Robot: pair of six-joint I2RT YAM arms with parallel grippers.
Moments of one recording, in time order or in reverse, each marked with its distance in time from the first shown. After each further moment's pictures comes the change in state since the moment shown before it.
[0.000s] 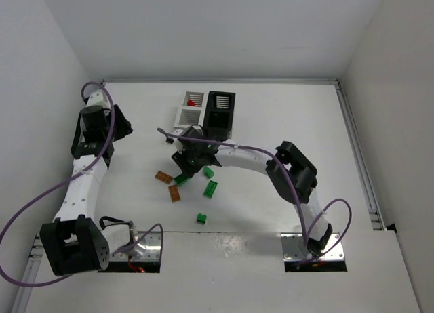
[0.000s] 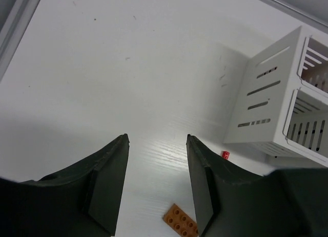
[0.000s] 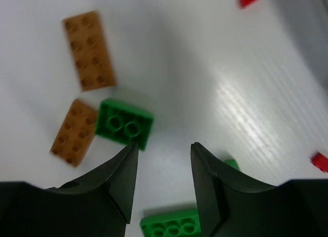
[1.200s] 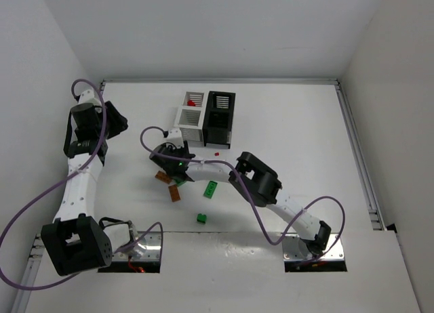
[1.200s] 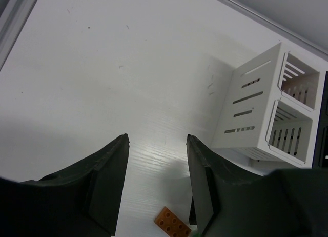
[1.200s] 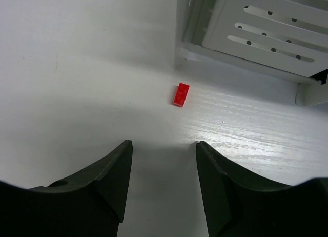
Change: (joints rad) left arm 0.081 0.007 0.042 -0.011 0.096 -0.035; right arm 0.136 0.381 0.312 0.167 0.866 0.556
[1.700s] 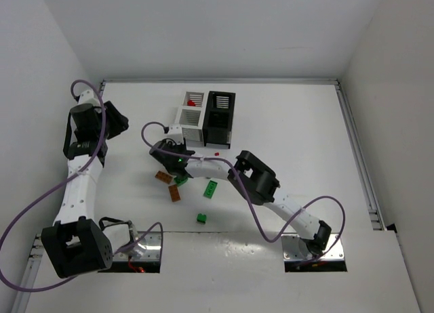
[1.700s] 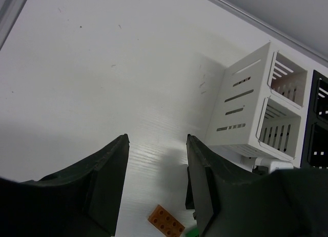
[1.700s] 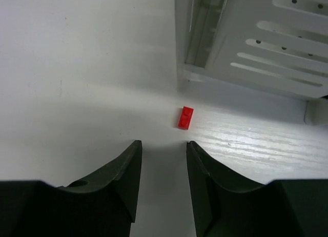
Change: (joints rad) left arm 0.000 -0.016 -0.004 0.001 0.028 -0.020; right arm -0.025 0.044 0.067 -0.003 -0.009 0.028
